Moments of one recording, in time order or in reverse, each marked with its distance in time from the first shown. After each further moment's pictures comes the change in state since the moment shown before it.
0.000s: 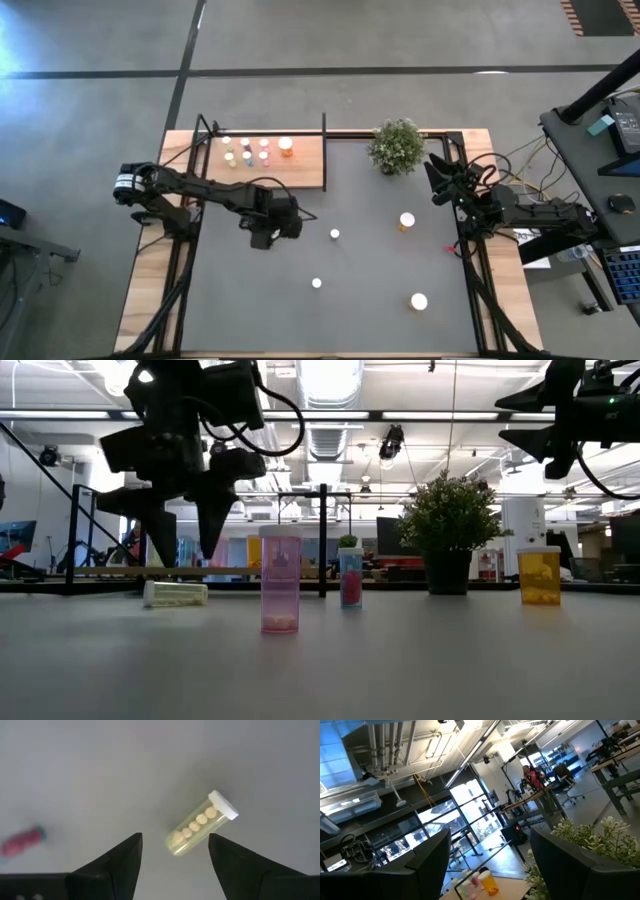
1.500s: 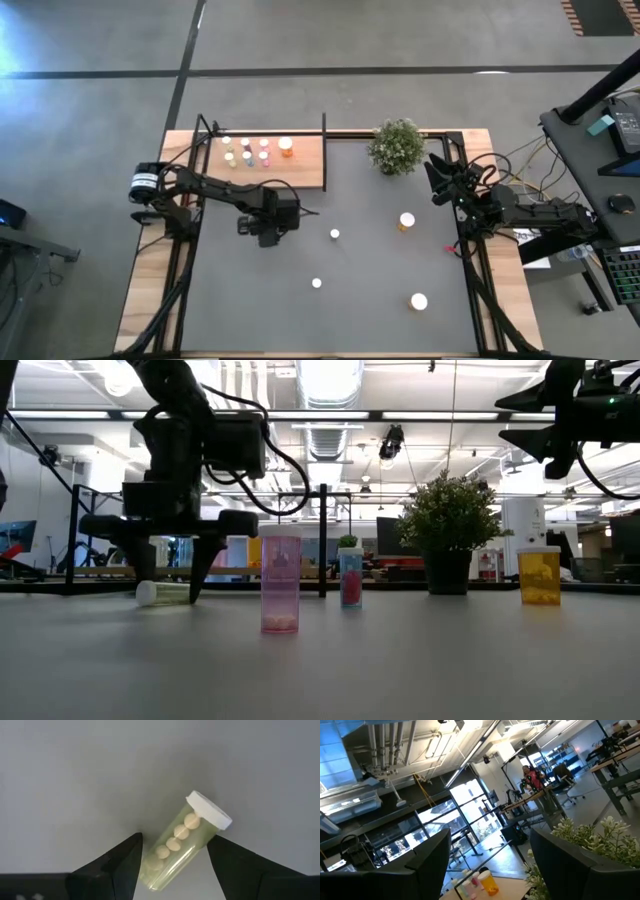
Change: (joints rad) left arm 0.043 0.126 -0.041 0.001 -0.023 -0.284; right arm 0.000 0.000 0.000 0.000 0.000 0.000
